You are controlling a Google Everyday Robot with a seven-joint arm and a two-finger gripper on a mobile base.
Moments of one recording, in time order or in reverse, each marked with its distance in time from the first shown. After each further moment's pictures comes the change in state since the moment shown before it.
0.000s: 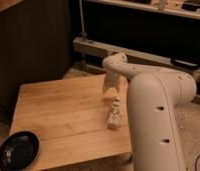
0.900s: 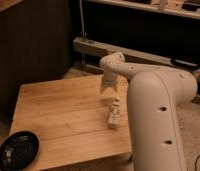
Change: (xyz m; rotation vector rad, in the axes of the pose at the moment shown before) arm 0.000 0.001 -0.002 0.000 -0.004 -0.003
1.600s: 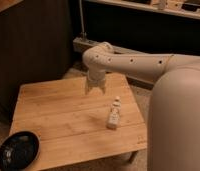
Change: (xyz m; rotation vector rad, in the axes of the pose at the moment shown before) arm 0.067 0.104 -0.126 -0.069 -0.020 -0.020
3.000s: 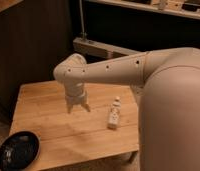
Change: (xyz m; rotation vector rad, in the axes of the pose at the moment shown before) arm 0.109 0.103 -0.005 0.072 0.151 0.059
